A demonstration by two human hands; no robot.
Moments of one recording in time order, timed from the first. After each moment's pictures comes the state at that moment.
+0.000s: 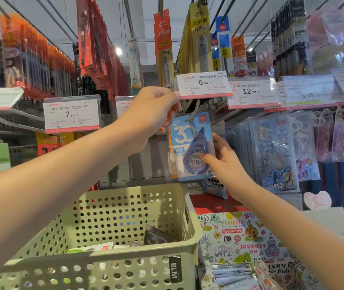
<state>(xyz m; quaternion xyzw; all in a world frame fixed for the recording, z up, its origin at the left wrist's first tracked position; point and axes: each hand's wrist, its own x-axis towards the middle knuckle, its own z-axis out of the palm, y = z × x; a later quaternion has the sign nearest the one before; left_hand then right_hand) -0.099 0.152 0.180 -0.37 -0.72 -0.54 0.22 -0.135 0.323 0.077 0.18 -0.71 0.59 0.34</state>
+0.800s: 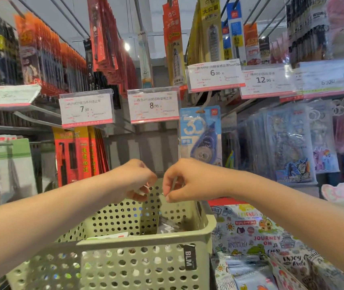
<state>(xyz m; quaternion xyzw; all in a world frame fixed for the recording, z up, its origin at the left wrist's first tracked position) -0.154 0.095 0.093 -0.11 -0.88 -0.46 0.01 -0.094 0.251 0.094 0.31 -0.92 0.17 0.14</state>
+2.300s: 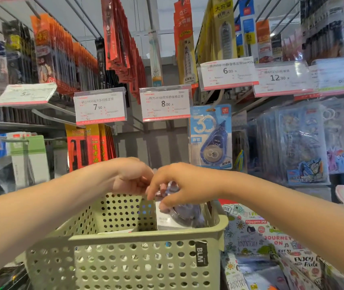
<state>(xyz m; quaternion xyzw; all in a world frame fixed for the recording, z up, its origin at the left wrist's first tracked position) -0.154 0.072 0.109 -0.12 -0.84 -0.51 -0.15 -0.097 0.225 0.093 0.38 -0.91 0.15 0.10</state>
